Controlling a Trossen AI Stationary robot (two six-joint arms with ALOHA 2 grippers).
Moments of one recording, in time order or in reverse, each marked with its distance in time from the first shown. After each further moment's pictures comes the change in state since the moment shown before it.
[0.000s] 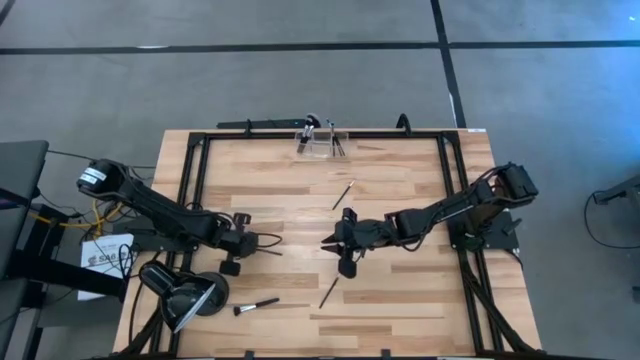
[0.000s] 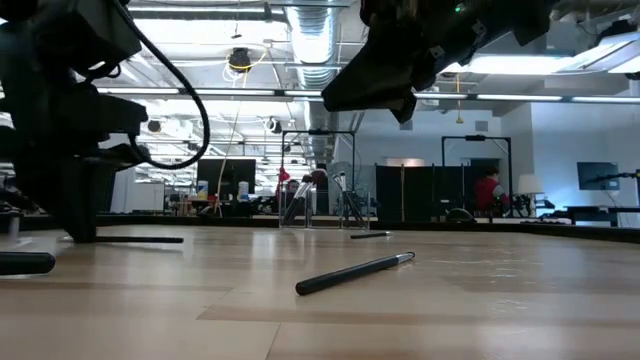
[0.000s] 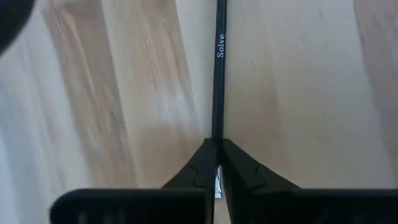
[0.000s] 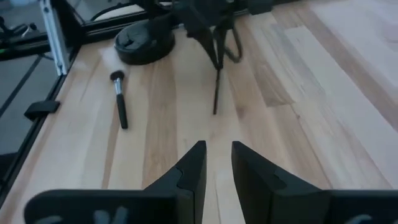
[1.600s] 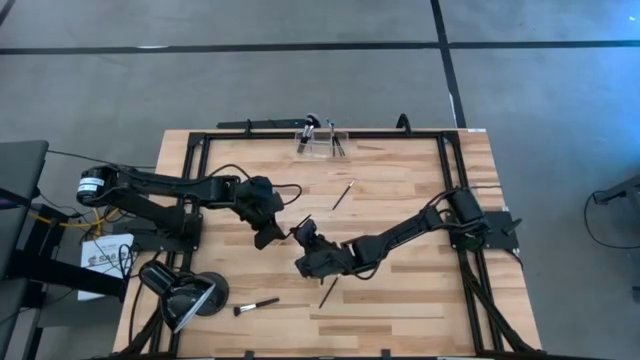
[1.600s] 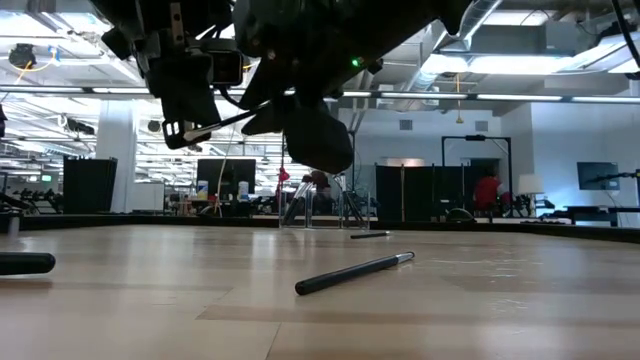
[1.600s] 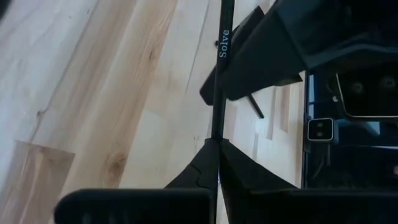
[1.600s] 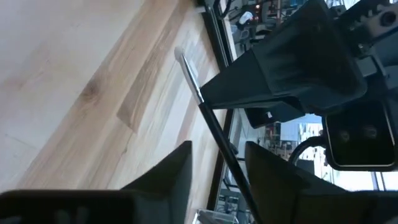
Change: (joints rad) left arm 0.426 -0.001 0.256 0.156 0.624 -0.412; right arm 0.097 0.454 0.466 -0.028 0.643 -1.335
